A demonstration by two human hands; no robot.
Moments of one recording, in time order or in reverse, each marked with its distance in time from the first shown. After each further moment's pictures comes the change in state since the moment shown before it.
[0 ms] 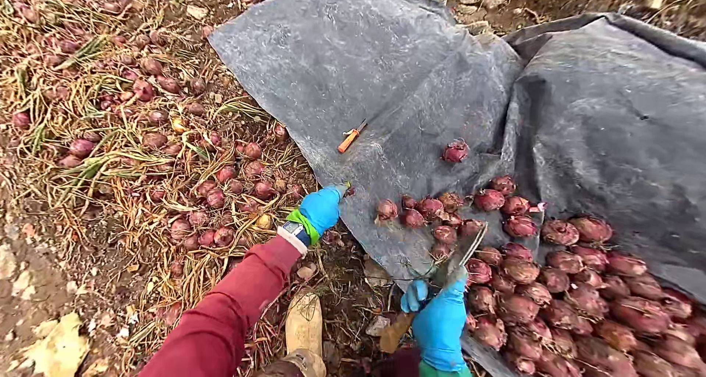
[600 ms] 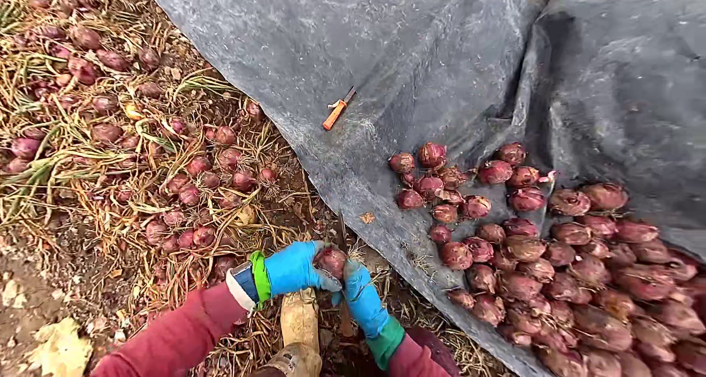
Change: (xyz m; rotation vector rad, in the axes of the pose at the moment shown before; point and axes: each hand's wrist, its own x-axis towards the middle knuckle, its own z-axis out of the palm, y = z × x) left_hand -0.088 -0.021 0.012 -0.545 -0.589 -0.027; right_hand 0.001 0.075 0.049 -0.422 -0.582 0.183
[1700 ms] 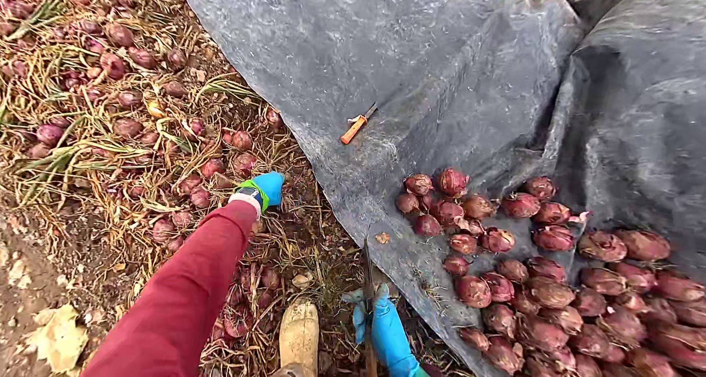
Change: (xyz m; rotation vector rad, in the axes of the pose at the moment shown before) left_hand 0.139 -0.116 -0.170 0.711 0.342 -0.349; right_hand -0.004 0.029 -0.038 0.115 0.036 0.231
